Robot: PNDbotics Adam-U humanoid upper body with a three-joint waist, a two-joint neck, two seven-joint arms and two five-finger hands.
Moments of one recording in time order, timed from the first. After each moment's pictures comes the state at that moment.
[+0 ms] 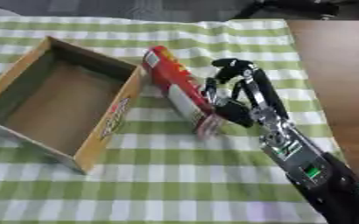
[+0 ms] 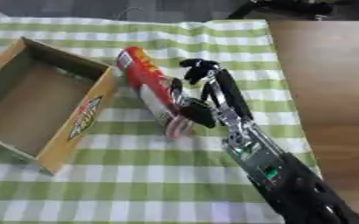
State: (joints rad) left arm -0.15 0.38 0.04 -1.98 -0.04 0.29 0.56; right arm -0.41 -0.44 0.35 -1.73 0.35 0.13 -0.32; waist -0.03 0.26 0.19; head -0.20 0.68
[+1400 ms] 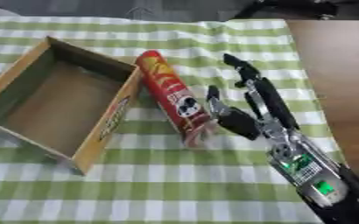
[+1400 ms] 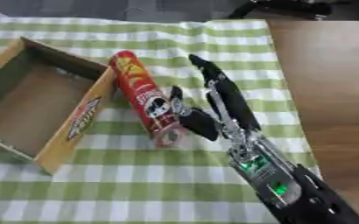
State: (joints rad) left arm -0.15 0.38 0.04 -1.98 -0.04 0.29 0.56; right arm -0.32 -0.47 0.40 -1.90 0.48 0.32 -0.19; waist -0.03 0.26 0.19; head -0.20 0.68
